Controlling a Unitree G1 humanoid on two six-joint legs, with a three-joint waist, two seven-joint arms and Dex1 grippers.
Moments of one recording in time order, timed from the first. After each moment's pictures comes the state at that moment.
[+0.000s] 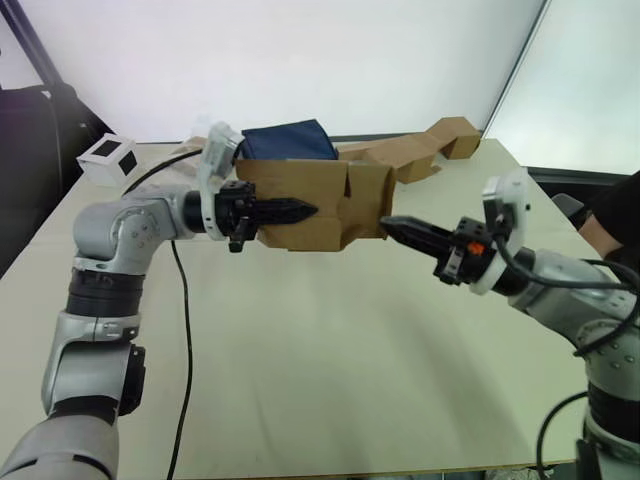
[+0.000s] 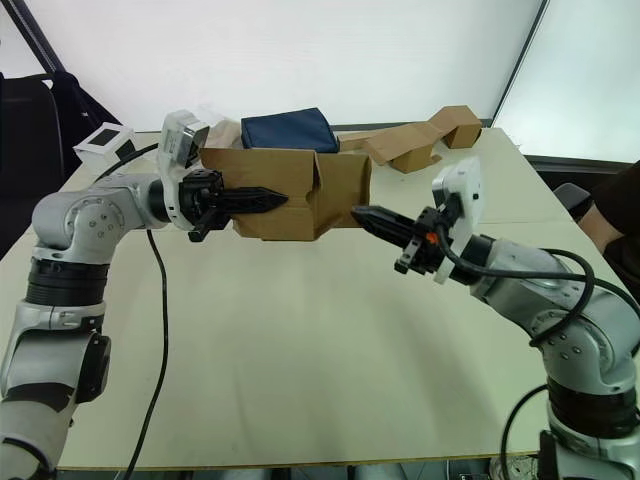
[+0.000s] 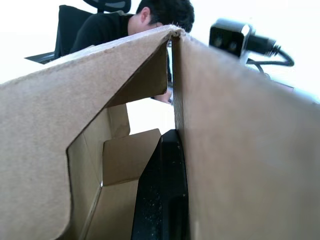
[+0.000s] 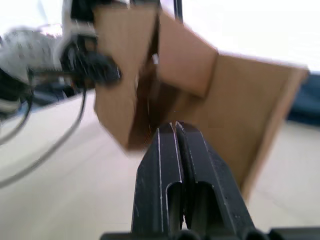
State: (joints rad) left arm -0.94 0.61 0.02 0.14 -0.78 0.91 -1.27; right arm -0.39 -0.70 -0.25 -0.59 1.04 0.89 0.49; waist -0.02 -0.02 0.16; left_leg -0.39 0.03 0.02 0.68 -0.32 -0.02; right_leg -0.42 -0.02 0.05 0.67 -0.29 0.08
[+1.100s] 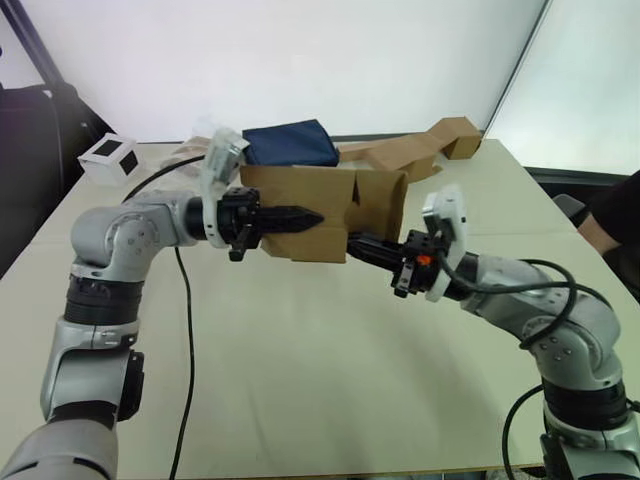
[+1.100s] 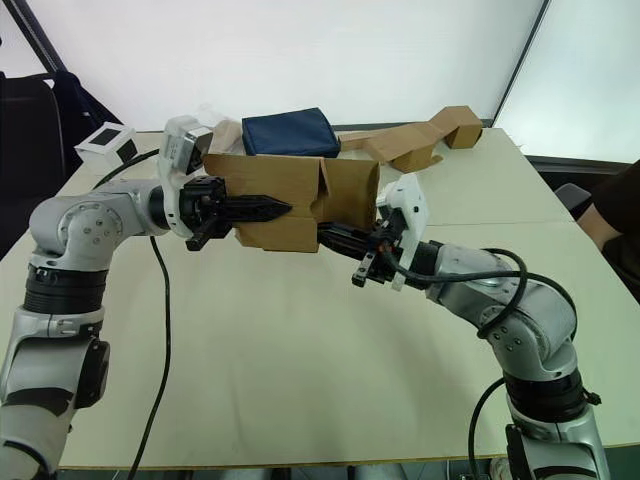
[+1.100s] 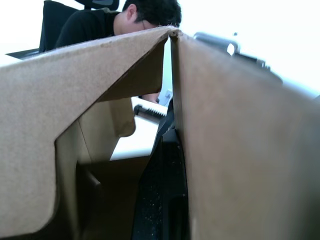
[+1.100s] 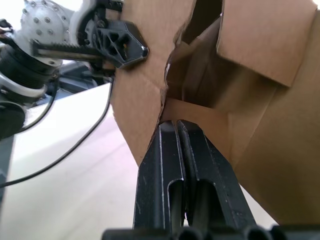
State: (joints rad) left arm -0.91 0.61 0.03 0.06 -0.85 0.97 -1.23; right arm -0.50 -0.60 -0.14 -0.53 1.04 0.86 0.52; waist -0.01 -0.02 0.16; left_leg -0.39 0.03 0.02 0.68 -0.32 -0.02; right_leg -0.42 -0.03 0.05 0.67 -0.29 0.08
